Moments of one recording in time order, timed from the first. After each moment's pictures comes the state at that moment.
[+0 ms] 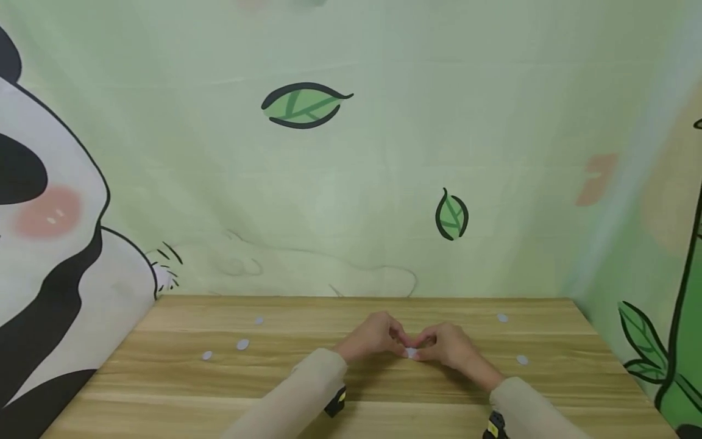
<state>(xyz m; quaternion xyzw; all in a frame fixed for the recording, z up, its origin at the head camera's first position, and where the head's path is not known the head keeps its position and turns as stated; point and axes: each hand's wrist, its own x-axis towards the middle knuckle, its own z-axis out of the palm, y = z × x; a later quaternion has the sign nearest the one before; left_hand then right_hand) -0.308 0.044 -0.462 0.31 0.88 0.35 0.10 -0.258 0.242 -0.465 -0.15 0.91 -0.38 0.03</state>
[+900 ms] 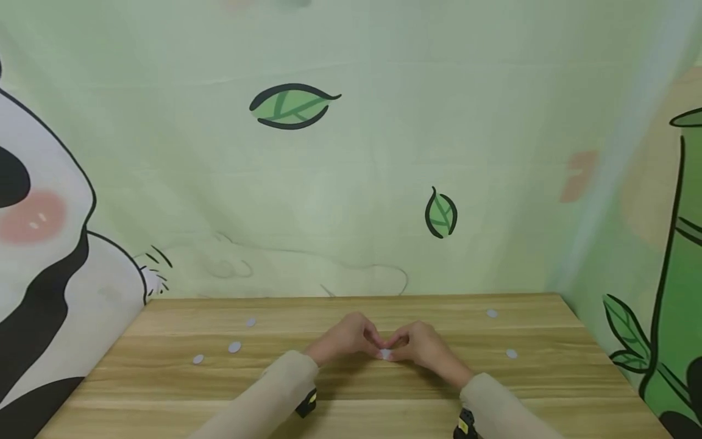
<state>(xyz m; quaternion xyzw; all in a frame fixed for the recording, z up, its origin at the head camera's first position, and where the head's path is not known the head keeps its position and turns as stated) -0.308 0.012 -0.461 0.29 0.87 0.38 0.13 -0.260 0.209 -0.467 -0.19 0.89 -0.41 0.02</state>
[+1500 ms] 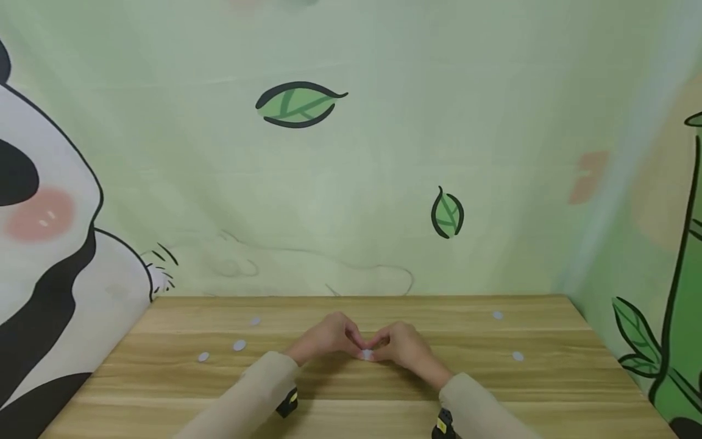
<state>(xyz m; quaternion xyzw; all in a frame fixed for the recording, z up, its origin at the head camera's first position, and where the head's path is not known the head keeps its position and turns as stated) -0.311 -0.032 -0.462 0.27 0.87 0.39 0.14 -0.269 0.168 -0.471 -0.17 0.90 -0.40 0.03</state>
